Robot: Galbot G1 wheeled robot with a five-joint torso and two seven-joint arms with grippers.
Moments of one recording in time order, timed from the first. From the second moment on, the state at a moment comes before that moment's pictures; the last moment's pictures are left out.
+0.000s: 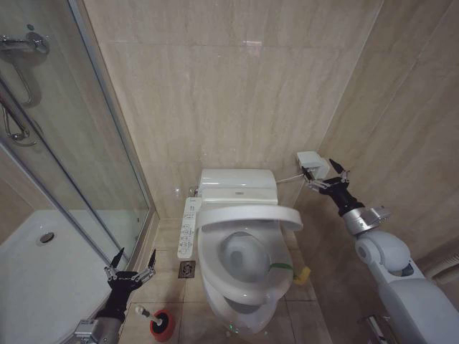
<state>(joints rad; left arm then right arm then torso) 1.66 -1.27 -0.63 -2.00 -0.28 -0.21 0.03 -1.08 0.98 0.68 1.85 0.52 0.08 -0.15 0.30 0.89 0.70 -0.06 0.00</state>
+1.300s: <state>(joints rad) 1.66 -1.27 -0.63 -2.00 -0.28 -0.21 0.03 -1.37 1.15 0.68 2.00 0.51 -0.03 0.05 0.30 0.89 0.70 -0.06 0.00</state>
